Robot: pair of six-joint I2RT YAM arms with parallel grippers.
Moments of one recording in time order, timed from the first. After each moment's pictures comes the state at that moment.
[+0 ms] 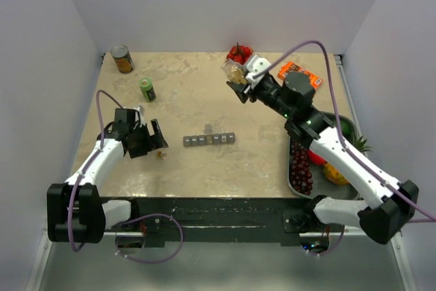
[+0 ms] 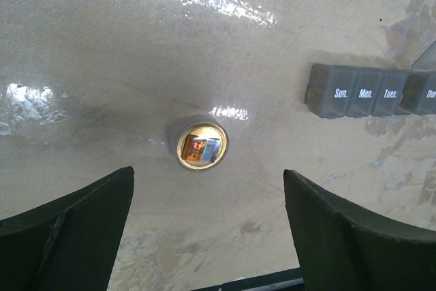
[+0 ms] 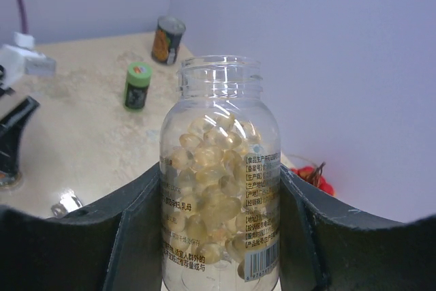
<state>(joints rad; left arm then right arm) -0.02 1.19 0.68 -0.53 0.22 -0.39 0.63 1.24 1.19 0.06 -0.19 -0.37</state>
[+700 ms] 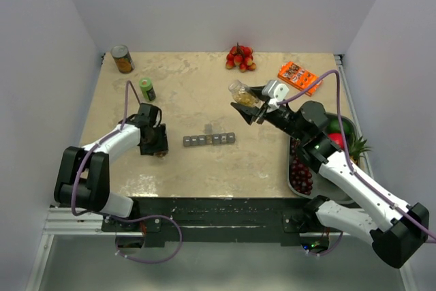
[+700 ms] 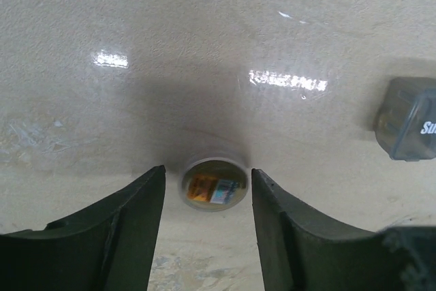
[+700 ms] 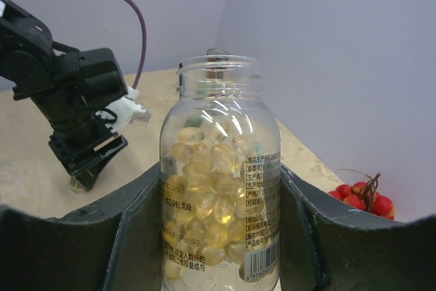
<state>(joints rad) -0.21 1.45 0.78 -0.54 -0.02 -0.38 0.61 0.99 0.84 0.32 -0.34 -0.19</state>
